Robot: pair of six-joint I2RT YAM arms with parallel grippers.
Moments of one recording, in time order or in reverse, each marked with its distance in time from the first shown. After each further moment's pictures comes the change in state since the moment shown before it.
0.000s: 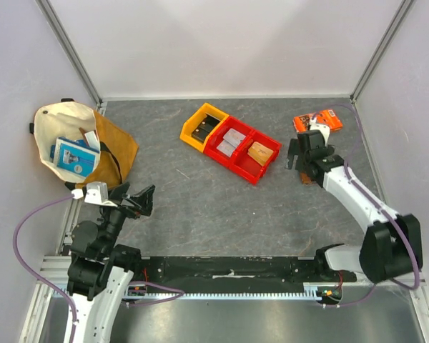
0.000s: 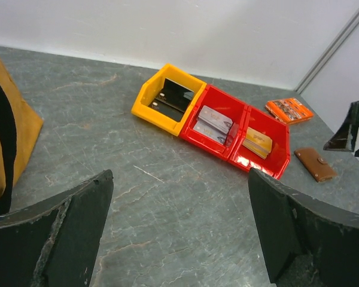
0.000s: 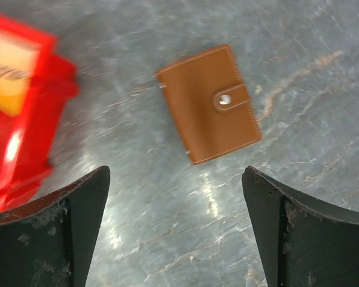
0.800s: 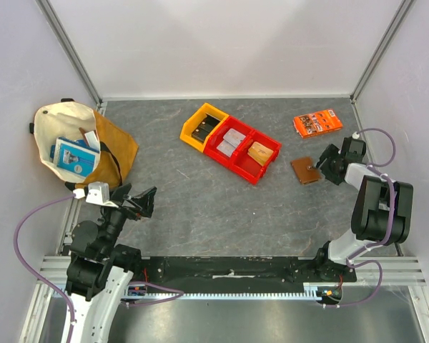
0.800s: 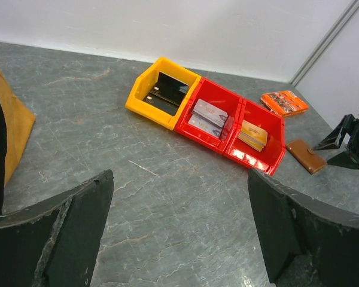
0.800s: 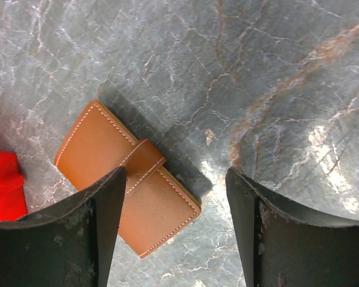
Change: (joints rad) left arm -0.034 0.000 0.006 -0.028 0.000 0.000; right arm -0.562 0.344 -0.112 0.352 -0.507 0.103
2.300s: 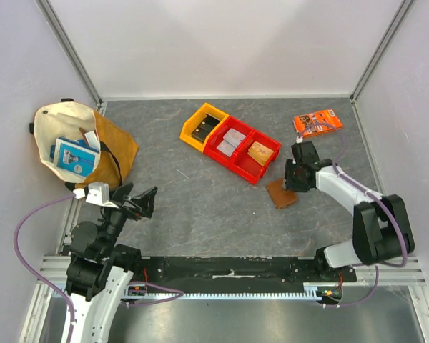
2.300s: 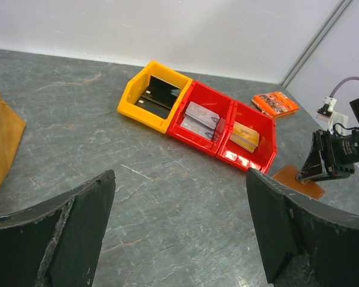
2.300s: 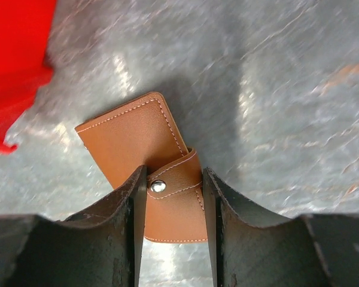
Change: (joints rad) left arm 0.000 0.000 0.000 0.016 0.023 -0.003; right arm 0.472 -0.135 0.029 -0.361 0.154 -0.077
